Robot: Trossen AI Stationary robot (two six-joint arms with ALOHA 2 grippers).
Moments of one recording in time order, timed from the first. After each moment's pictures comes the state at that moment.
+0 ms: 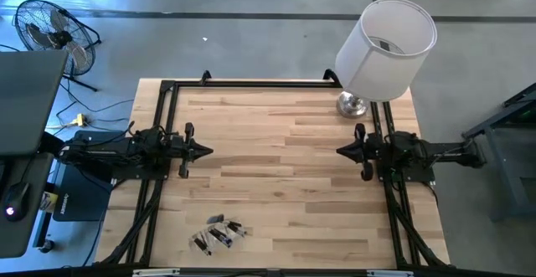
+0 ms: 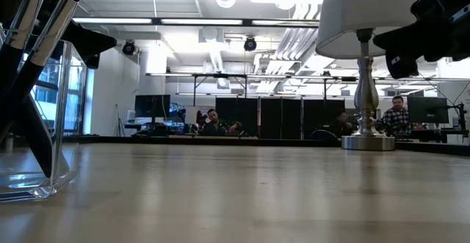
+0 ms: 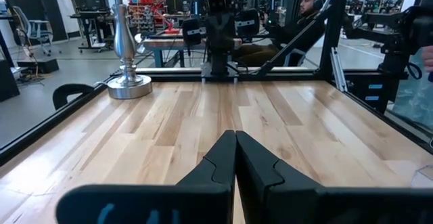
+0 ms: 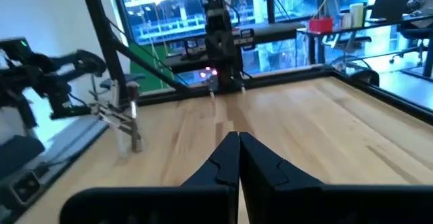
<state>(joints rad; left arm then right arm) -0.01 0.03 0.02 0.00 -0.01 0.01 0.03 0.01 0.02 0.00 0.02 0.18</state>
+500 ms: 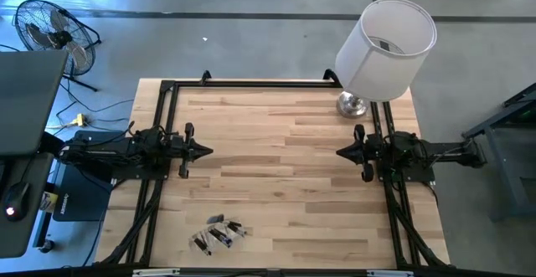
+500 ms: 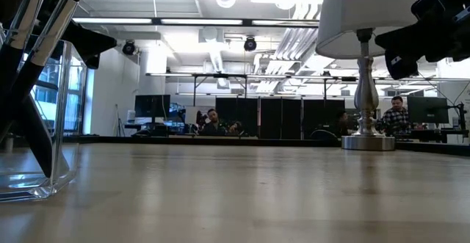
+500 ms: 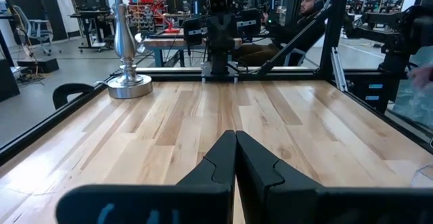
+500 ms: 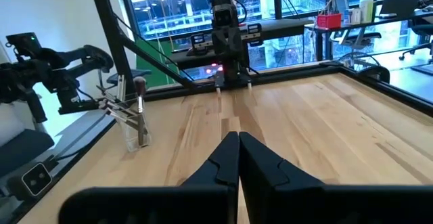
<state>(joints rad) -0.01 0.03 0.02 0.00 -0.01 0.01 0.03 0.02 0.02 -0.01 0.00 0.18</state>
